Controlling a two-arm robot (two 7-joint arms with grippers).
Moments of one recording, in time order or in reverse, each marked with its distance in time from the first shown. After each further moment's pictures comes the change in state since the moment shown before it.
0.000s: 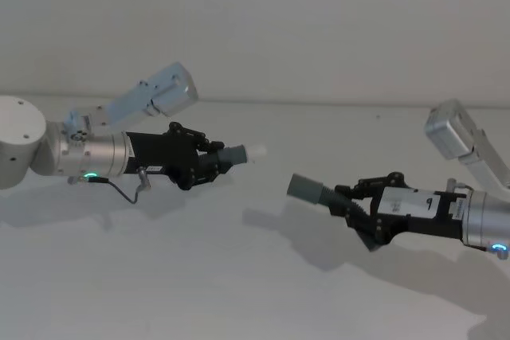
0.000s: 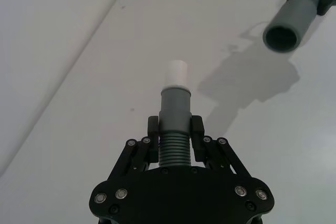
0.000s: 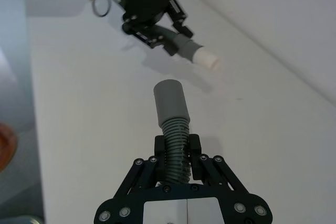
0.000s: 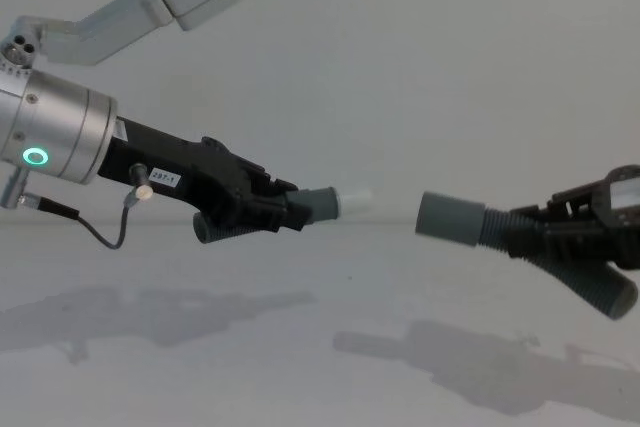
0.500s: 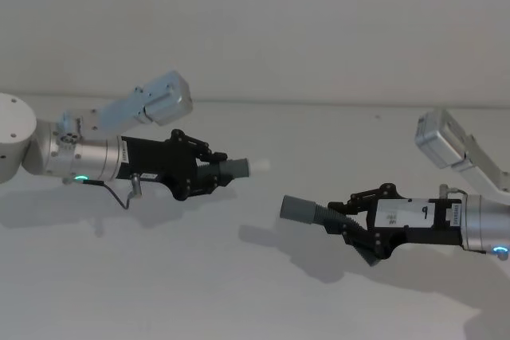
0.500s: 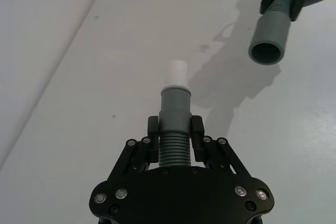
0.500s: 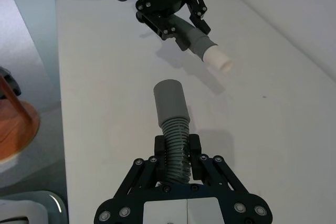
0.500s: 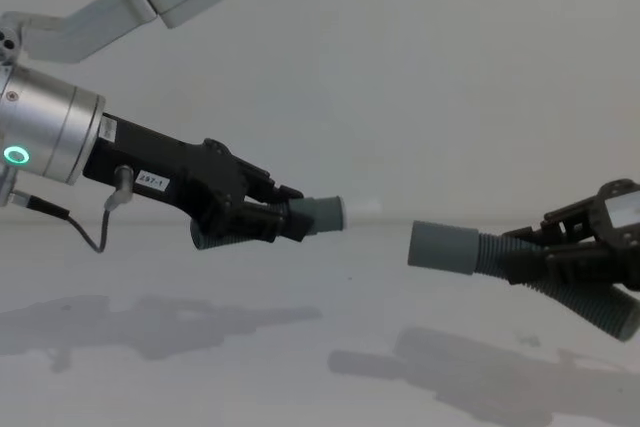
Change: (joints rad) left arm -0.021 0.028 0.029 0.008 -0.022 -0.072 -0.103; right arm 0.050 0.026 -0.060 0.017 -0.004 0.000 0.096
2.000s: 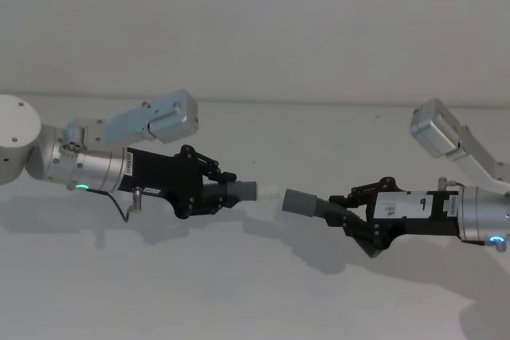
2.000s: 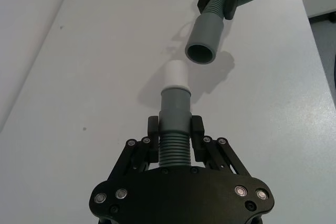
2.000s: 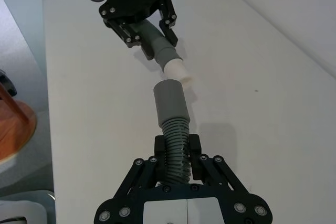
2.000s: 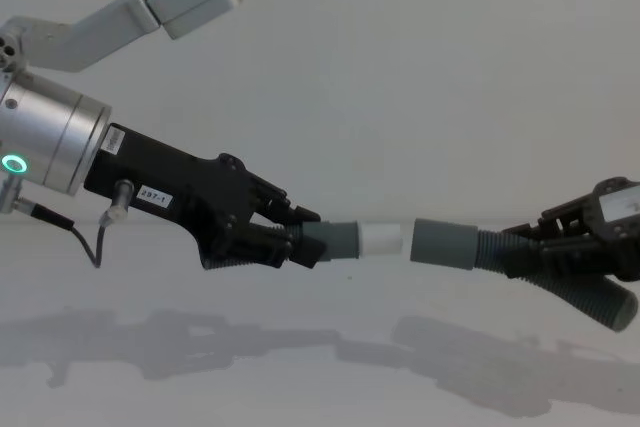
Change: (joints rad) left arm -0.028 0.022 0.068 -0.004 -0.025 -0.053 -0.079; right arm 0.056 0.001 -0.044 0.043 0.017 0.025 -0.017
